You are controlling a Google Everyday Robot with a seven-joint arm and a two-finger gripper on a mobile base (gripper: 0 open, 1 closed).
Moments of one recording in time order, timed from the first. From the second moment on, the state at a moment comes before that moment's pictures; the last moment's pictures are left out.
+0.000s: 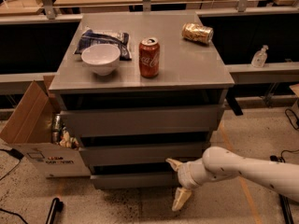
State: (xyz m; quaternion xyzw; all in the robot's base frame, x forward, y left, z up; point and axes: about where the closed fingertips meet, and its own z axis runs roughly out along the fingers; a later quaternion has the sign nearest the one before) arm 0.491 -0.088 0.443 -0.71 0.63 0.17 0.28
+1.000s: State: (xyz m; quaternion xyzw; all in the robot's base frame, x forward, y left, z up) arm 0.498 -0.082 0.341 -0.74 0.61 0.17 0.21
